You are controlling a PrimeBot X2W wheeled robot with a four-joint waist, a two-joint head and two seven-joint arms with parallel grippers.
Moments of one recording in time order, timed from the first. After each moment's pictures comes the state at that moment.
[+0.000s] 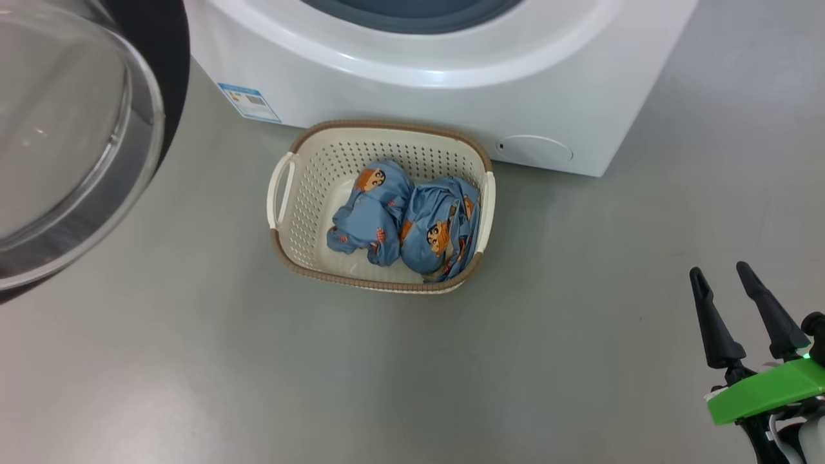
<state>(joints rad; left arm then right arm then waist) -0.59 0.48 0.36 0.79 -0.36 0.02 -0.26 -0.13 -0.32 0.01 0.20 0.44 0.13 -0.25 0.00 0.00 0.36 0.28</state>
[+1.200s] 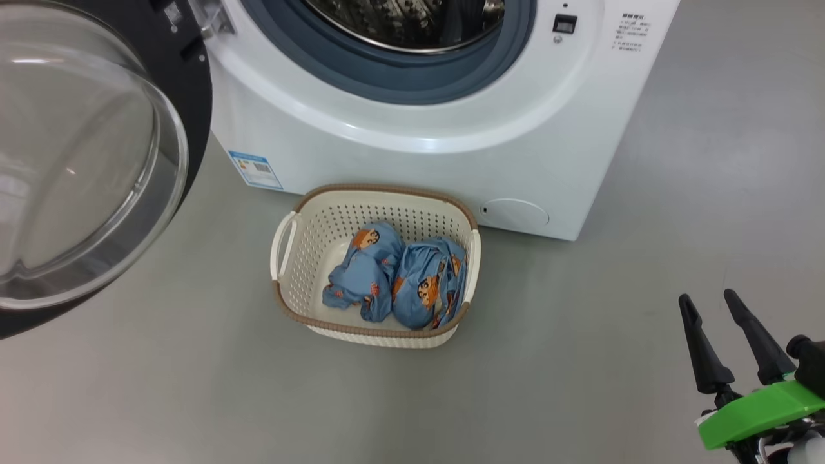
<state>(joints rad) -0.41 0.29 0.53 0.61 -0.28 -0.13 -0.26 -0.10 -0.31 0.02 0.23 0.45 0.13 -0.25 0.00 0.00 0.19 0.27</state>
